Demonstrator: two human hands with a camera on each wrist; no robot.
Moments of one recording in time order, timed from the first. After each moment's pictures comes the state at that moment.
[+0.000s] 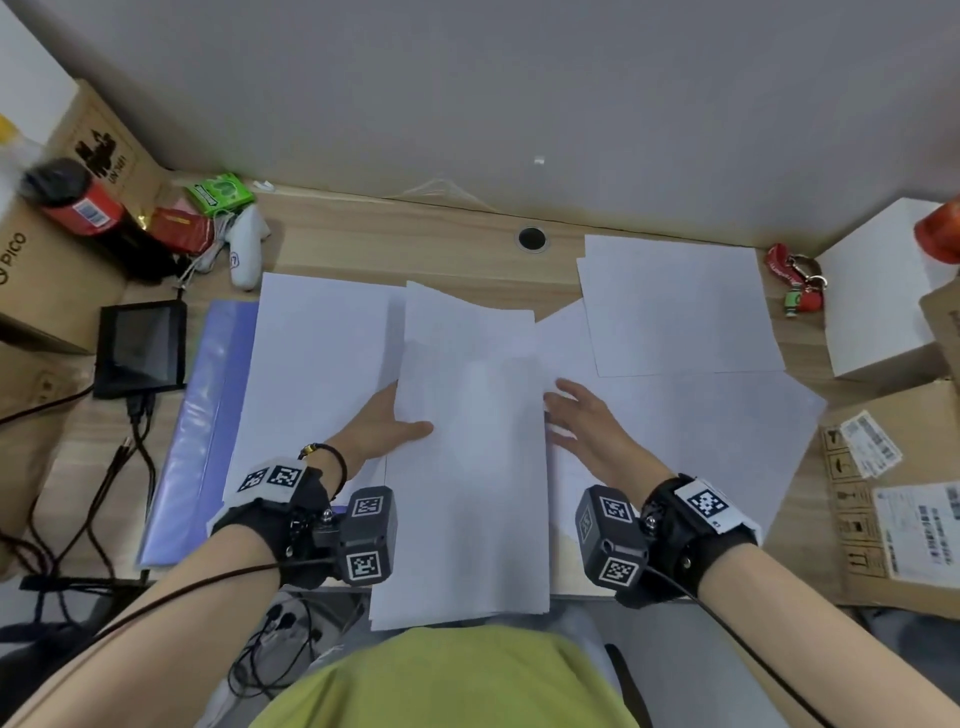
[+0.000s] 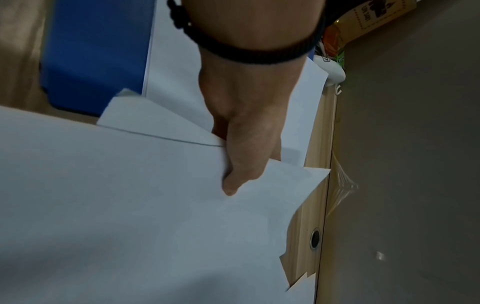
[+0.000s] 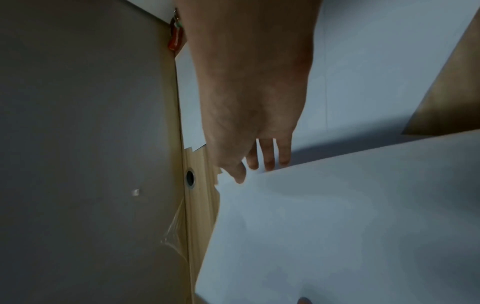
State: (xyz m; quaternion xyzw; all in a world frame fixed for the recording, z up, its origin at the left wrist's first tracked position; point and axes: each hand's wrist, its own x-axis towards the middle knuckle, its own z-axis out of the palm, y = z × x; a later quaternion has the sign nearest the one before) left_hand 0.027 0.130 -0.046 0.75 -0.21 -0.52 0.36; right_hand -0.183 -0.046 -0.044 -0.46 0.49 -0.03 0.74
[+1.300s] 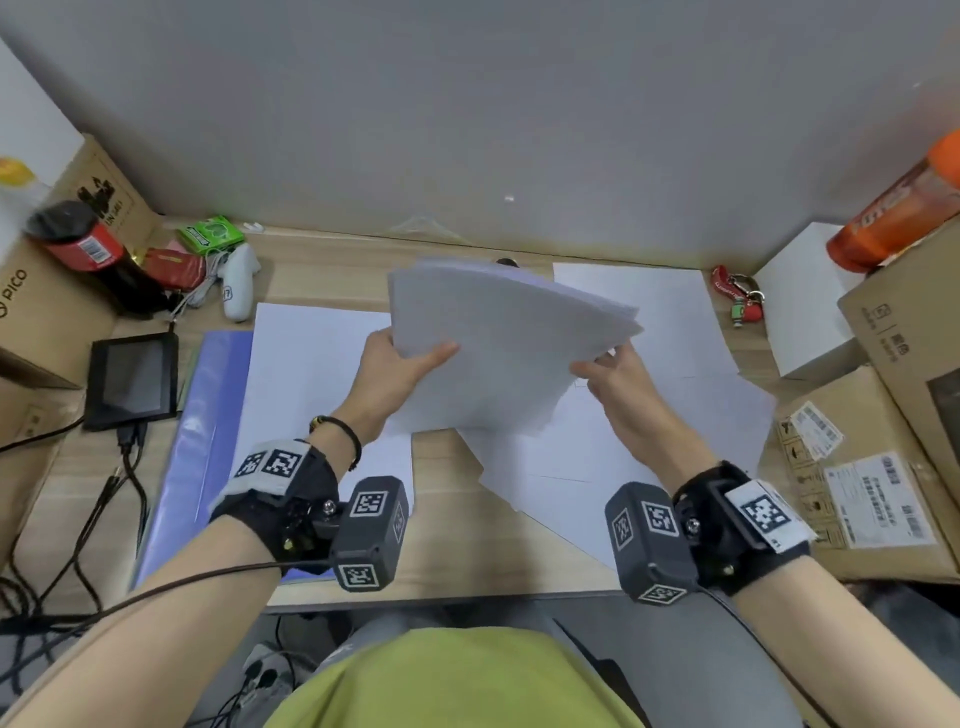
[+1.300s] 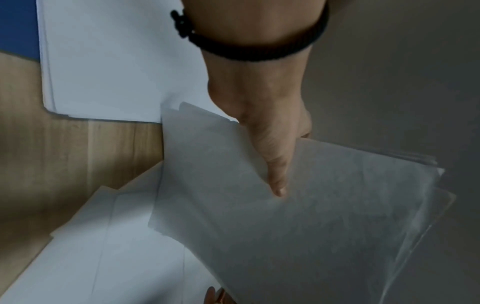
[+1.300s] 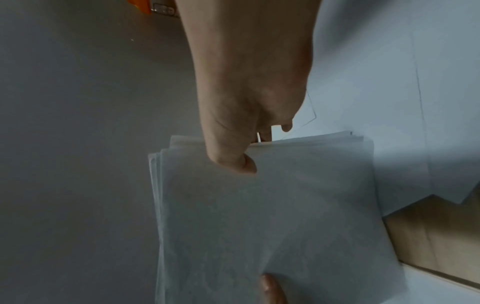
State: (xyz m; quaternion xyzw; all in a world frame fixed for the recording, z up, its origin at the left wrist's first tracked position) left_hand 0.015 0.097 0.036 0.68 -0.23 -0.38 0.58; right_hand -0.187 -0.039 0.064 -0.58 0.44 -0.17 0.66
